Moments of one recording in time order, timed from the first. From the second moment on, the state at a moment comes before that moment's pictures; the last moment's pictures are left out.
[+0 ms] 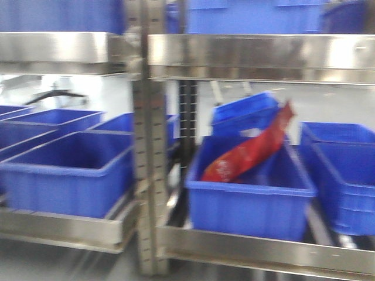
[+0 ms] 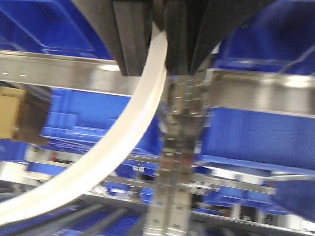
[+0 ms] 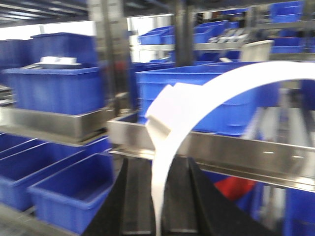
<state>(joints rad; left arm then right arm) -0.20 0.44 -0.68 -0.17 0.26 0.03 0.27 0.37 -0.69 -0.22 0.41 0.32</state>
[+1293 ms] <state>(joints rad) -0.20 0.44 -0.68 -0.17 0.26 0.03 0.27 0.37 -0.69 -0.22 0.41 0.32</state>
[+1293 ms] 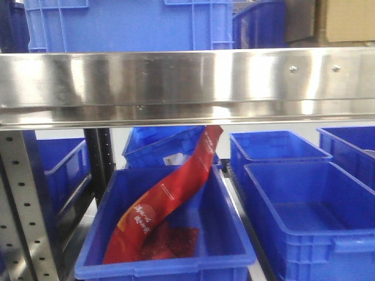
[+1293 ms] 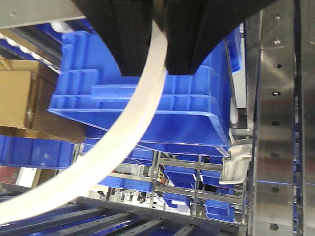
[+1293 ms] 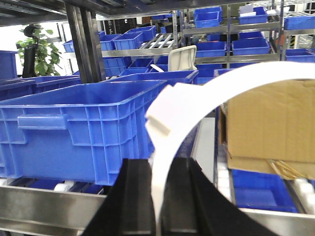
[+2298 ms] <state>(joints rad) -0.20 0.44 -0.68 -0.17 0.26 0.03 0.27 0.37 -0.69 -0.22 0.41 0.32</state>
